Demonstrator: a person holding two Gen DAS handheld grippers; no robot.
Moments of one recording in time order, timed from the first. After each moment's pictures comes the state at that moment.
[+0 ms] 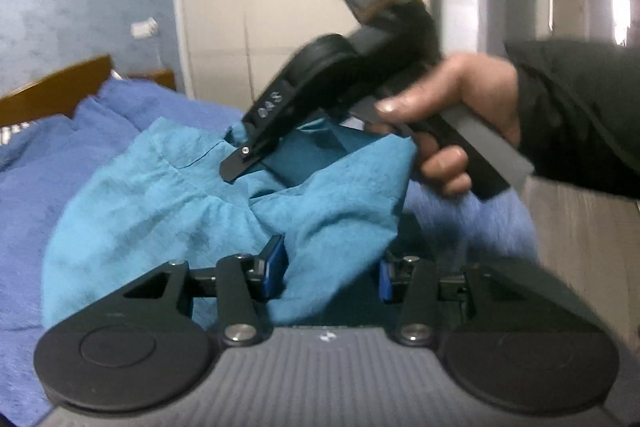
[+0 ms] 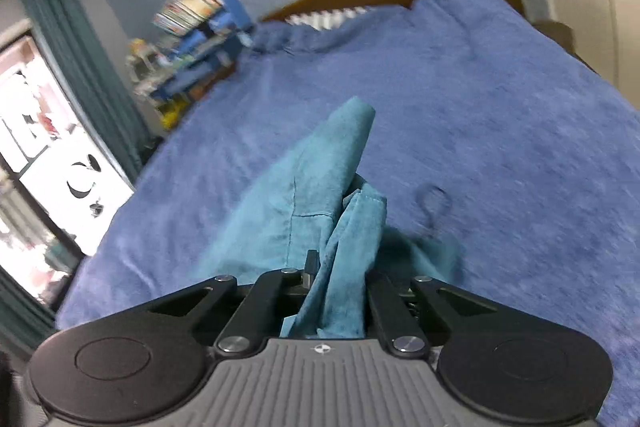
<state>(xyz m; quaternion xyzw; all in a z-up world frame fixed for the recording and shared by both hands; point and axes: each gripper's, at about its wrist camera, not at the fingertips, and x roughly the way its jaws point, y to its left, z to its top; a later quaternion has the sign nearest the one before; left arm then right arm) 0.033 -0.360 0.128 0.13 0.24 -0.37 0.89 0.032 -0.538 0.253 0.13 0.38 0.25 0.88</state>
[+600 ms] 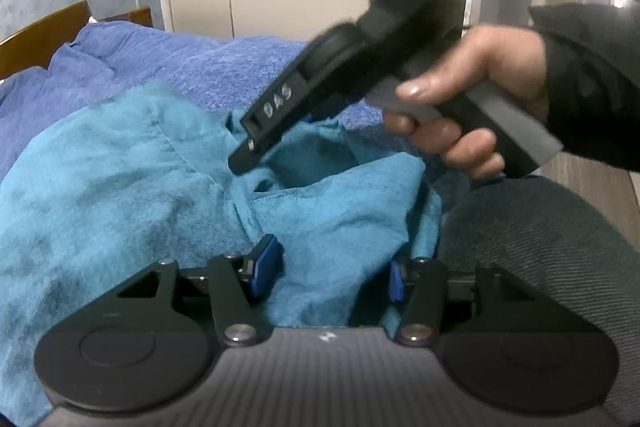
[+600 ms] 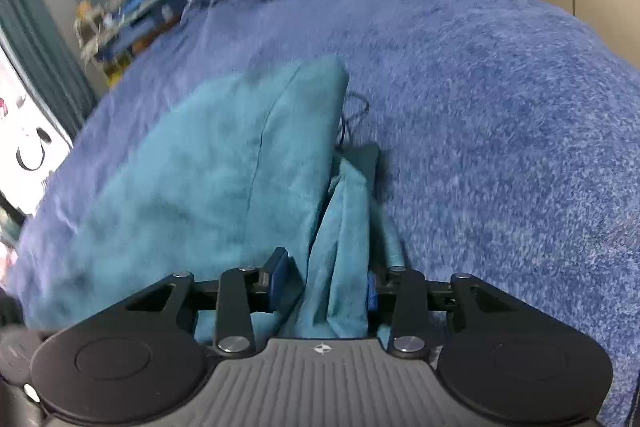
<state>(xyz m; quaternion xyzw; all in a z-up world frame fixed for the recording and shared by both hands) 0.047 -0.369 0.078 0.14 0.31 -0.38 0.86 0.034 -0.550 0.162 0.08 0.44 0.20 0.87</state>
